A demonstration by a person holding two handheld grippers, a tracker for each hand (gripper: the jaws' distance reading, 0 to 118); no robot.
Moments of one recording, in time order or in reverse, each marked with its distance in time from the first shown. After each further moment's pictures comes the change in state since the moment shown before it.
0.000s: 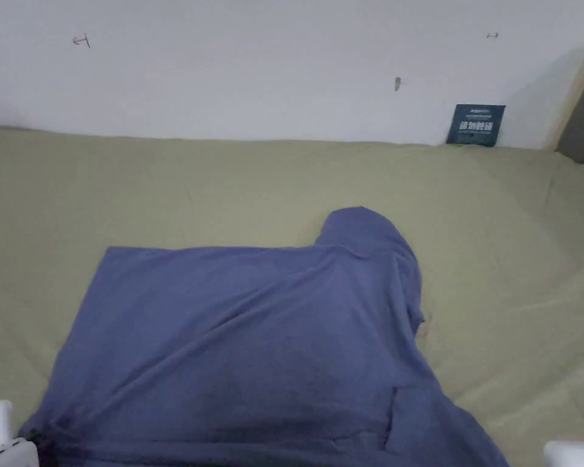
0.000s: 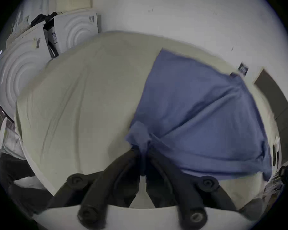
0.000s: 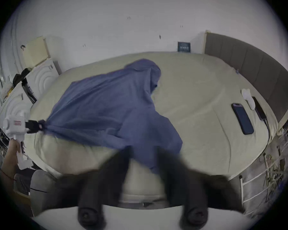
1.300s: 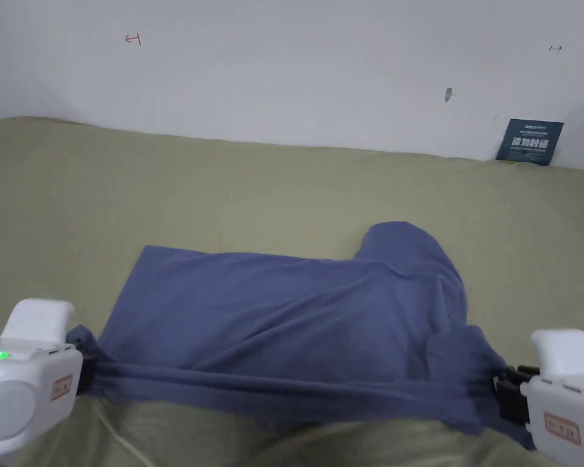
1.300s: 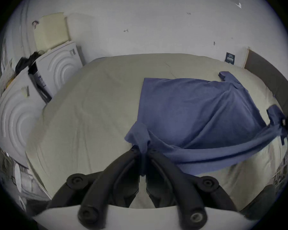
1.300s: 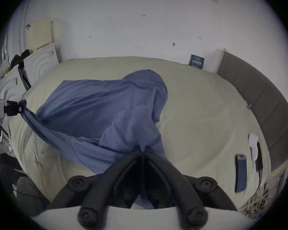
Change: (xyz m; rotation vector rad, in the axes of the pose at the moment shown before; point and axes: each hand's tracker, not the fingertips) left arm 0.019 0.100 -0.008 0.008 0.000 -0.298; right arm -0.006 0.138 -0.088 0.064 -0.018 0.221
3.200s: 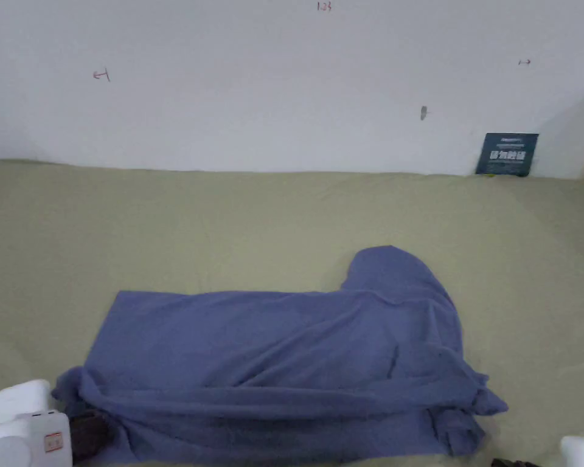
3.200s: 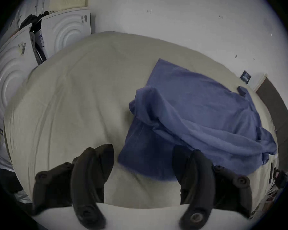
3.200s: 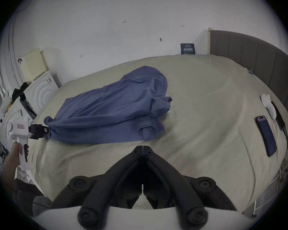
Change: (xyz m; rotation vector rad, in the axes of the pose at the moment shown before) left arm 0.000 -0.009 -0.099 -0.137 -0.041 0.334; right arm -0.002 -0.073 -0.005 0.056 0.061 -0.288
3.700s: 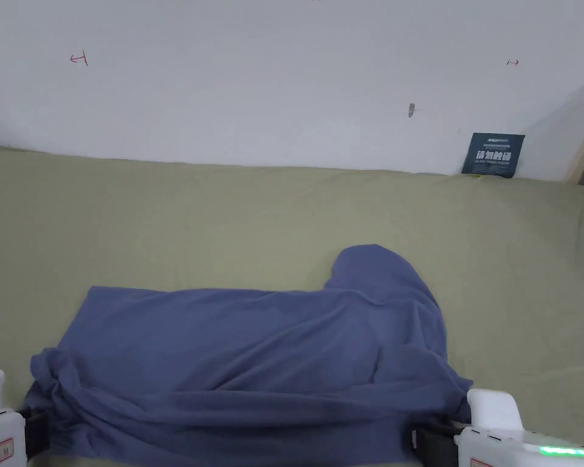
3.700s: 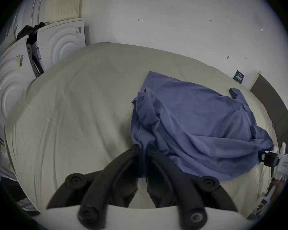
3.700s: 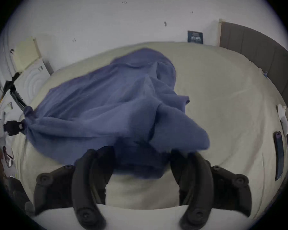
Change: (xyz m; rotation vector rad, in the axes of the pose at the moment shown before) left arm 0.009 -0.004 0.043 0.119 -0.040 -0.055; right arm 0.001 0.027 -0.111 -0.141 -0.047 0.058
